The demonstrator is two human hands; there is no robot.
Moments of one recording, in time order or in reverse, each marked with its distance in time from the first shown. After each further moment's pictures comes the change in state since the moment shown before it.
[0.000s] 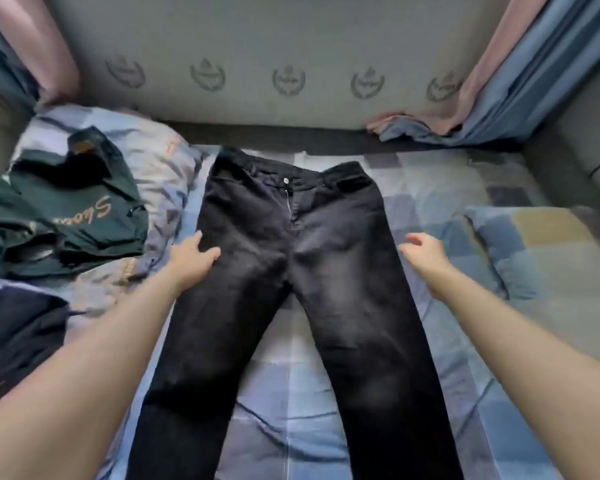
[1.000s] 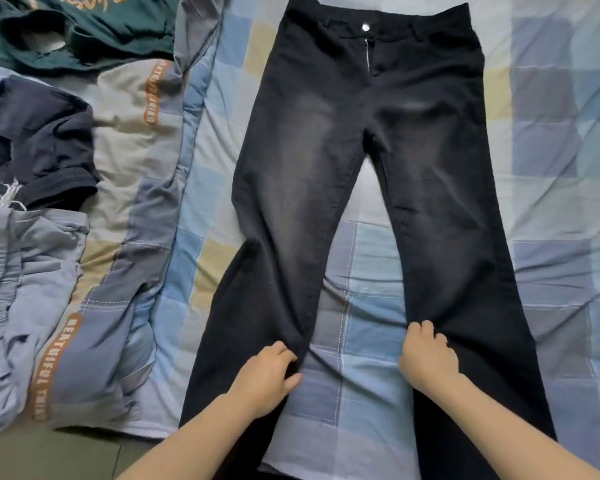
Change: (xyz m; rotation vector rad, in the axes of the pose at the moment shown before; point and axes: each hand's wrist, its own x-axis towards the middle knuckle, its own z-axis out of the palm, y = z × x) left_hand -0.246 -0.311 0.260 0.369 -0.498 0.183; right_hand -0.218 0.329 0.191 -1.297 -0.552 -0.058
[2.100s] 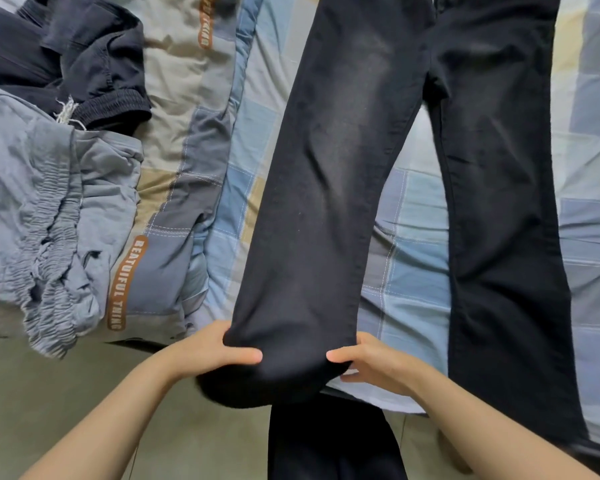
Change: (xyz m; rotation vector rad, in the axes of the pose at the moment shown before) left_hand -0.133 -0.127 -0.053 -0.845 -0.371 -0.270; right_hand -0.109 -0.124 0.039 1.332 -0.965 -0.261
